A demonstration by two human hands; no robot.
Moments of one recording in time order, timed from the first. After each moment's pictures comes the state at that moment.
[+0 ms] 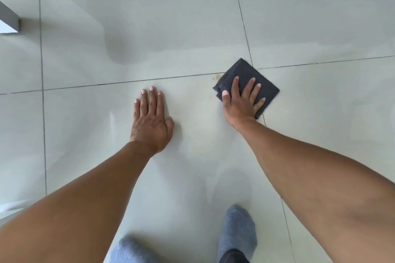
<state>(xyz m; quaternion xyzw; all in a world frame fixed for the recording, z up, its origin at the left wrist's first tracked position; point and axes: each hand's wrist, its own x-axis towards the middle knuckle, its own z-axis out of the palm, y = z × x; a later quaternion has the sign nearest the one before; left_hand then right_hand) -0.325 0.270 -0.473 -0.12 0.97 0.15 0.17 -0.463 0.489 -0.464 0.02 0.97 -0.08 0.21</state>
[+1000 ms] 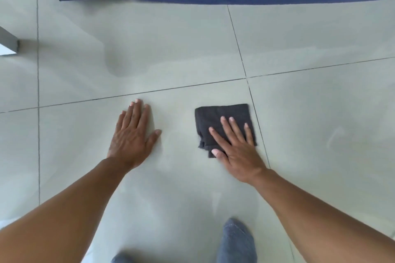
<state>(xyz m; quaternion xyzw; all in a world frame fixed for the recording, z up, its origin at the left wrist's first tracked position) -0.313 0.237 -0.476 -0.09 0.98 0.13 0.12 -0.376 0.561 -0.465 -0.31 0.93 -0.03 0.19</state>
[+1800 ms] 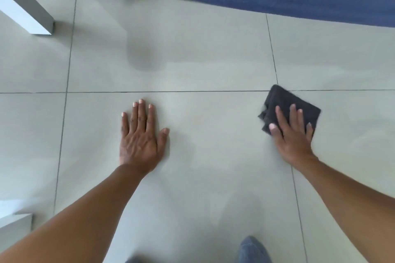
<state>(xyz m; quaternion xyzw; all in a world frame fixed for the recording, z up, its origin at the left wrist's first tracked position) -0.287 0.219 -0.493 -0.20 0.97 0.13 0.06 -0.464 0.579 -0.452 -0.08 0.98 -0.04 0.20</state>
